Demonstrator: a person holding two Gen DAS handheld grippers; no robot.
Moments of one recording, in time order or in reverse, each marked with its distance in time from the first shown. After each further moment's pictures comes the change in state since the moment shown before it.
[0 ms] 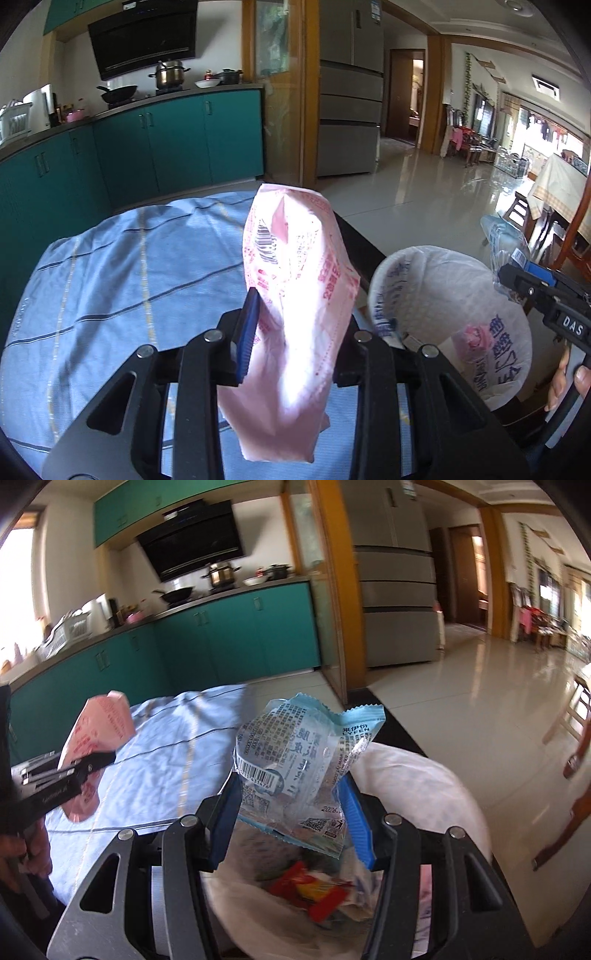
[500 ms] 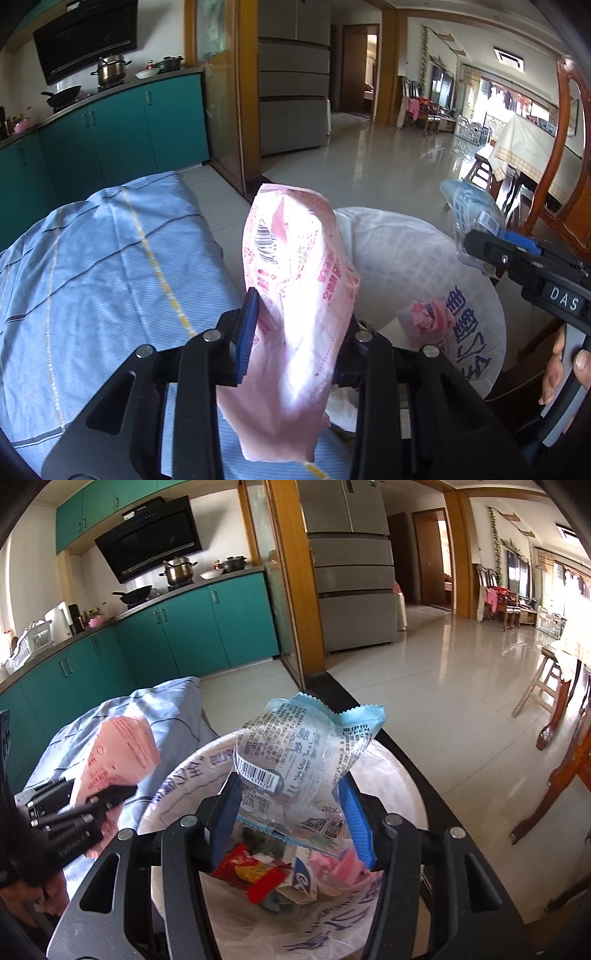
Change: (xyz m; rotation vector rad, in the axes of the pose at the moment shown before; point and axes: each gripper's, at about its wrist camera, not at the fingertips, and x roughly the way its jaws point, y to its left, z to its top) left arm 0.046 -0.106 -0.023 0.109 0.078 -0.140; right arm -0.001 -0.044 -0.014 0.054 0.056 -0.120
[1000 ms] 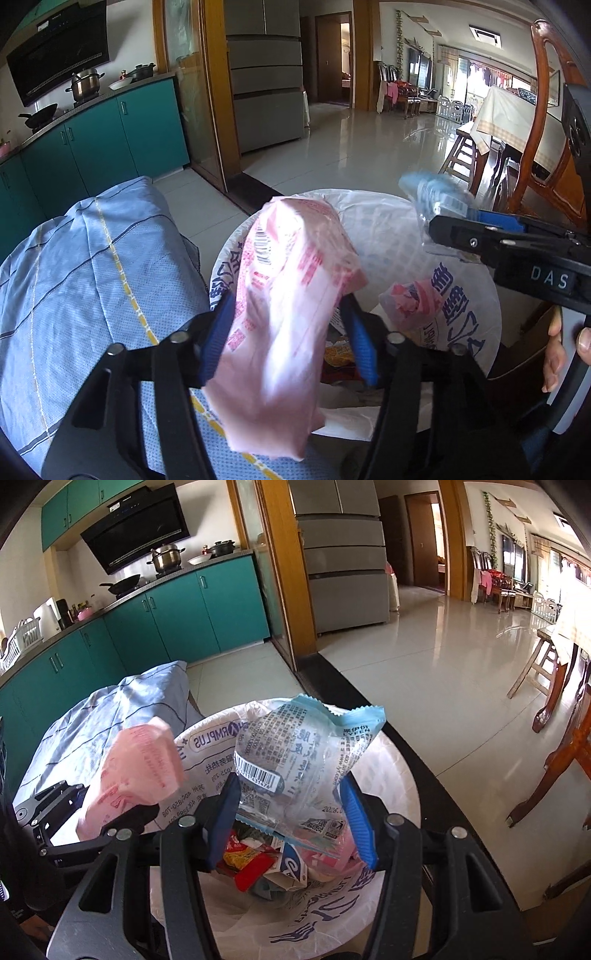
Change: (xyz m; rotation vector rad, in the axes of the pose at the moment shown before) left arm 0.010 -0.032 -0.007 0.090 0.015 -0.023; right arm 0.013 -0.003 -0.003 0.017 0.076 -0.003
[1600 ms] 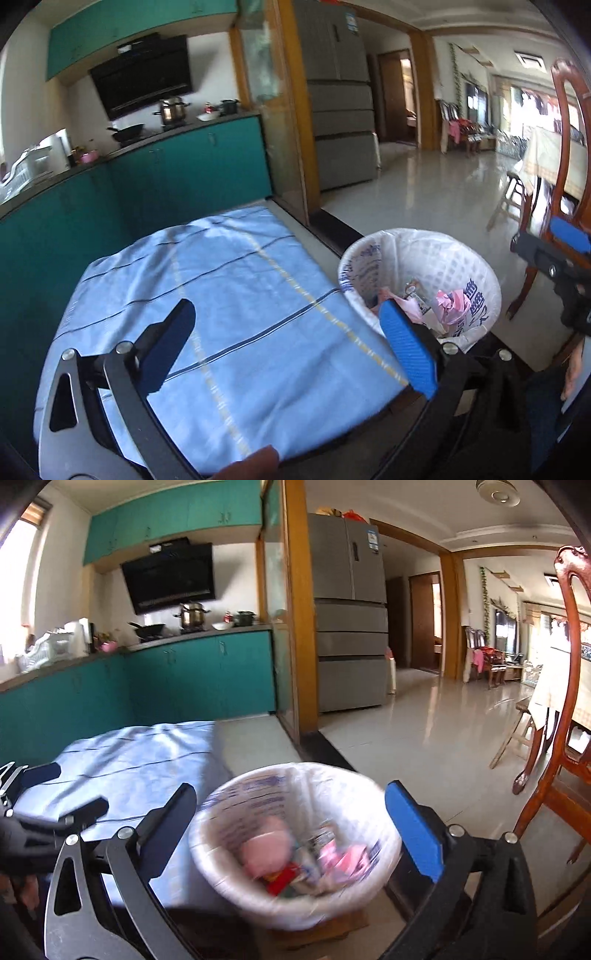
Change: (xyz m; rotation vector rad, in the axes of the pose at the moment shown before) left arm -0.188 0.054 -0.044 -0.109 -0.166 0.298; right arm -0.152 0.076 -0.048 -0.109 -0.332 -0.018
